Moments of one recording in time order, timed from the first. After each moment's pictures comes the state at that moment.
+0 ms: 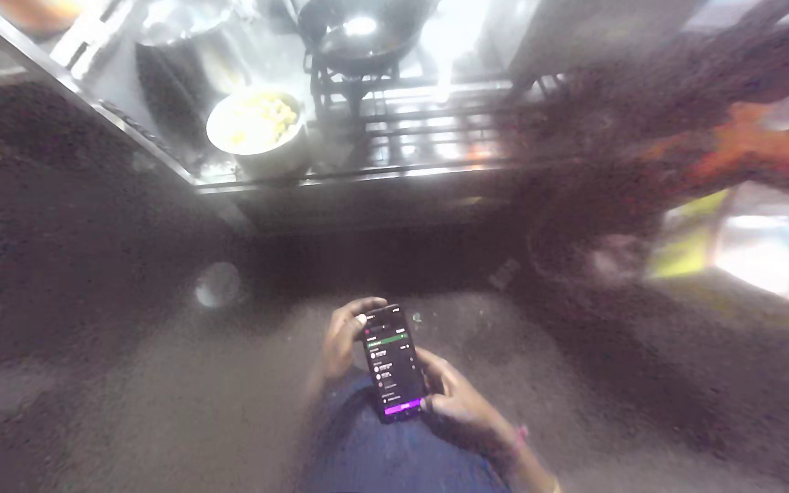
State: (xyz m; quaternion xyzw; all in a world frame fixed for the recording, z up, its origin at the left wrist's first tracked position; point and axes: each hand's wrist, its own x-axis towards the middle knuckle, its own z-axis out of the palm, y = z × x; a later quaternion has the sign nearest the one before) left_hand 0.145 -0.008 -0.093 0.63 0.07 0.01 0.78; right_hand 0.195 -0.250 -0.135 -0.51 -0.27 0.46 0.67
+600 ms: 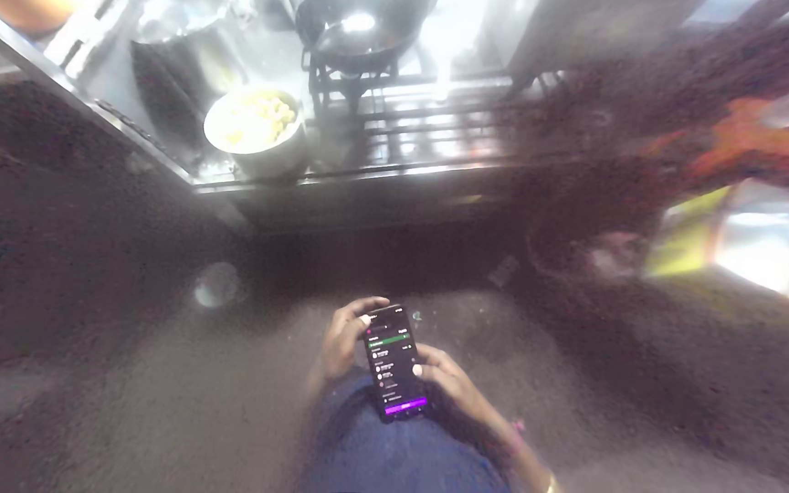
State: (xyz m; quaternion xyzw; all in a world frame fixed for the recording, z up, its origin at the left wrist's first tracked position) left_hand 0.149 -0.008 -0.093 0.62 0.07 -0.01 0.78; right_hand 0.200 -0.240 -0.134 -0.53 -0.23 0.43 0.70
